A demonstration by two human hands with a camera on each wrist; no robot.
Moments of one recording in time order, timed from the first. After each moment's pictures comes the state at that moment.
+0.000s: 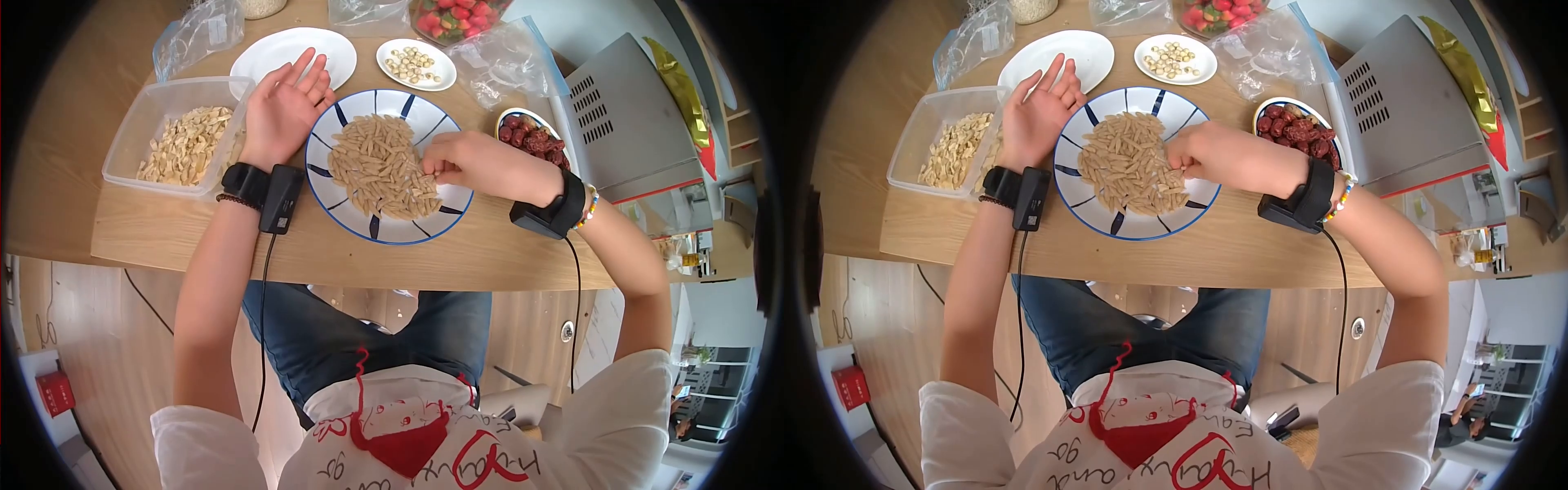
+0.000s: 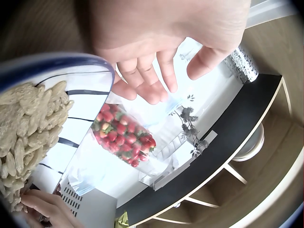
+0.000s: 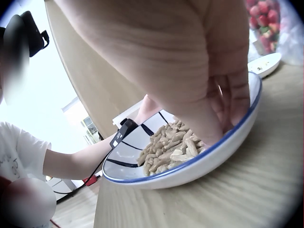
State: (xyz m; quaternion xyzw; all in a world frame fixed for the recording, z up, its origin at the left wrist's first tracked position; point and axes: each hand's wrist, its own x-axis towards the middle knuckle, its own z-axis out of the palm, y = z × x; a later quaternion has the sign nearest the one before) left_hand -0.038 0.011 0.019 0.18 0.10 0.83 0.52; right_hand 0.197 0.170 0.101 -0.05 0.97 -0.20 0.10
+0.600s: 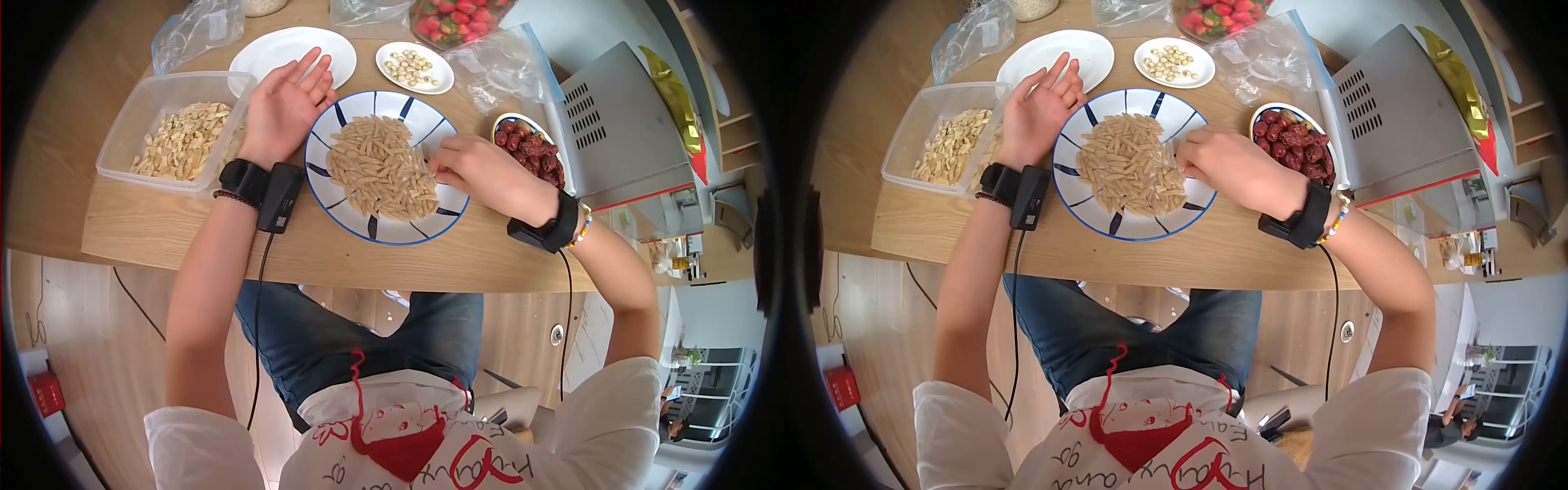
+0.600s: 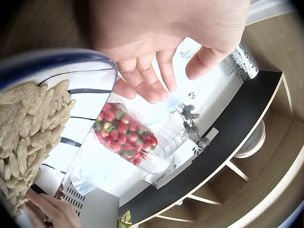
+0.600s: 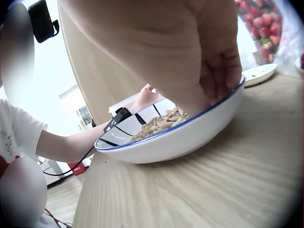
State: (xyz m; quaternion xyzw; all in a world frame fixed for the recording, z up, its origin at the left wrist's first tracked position) left_hand -0.036 0.013 0.020 0.19 0.12 0.83 0.51; right_hand 0.210 0.165 0.090 -0.06 0.99 -0.09 -0.01
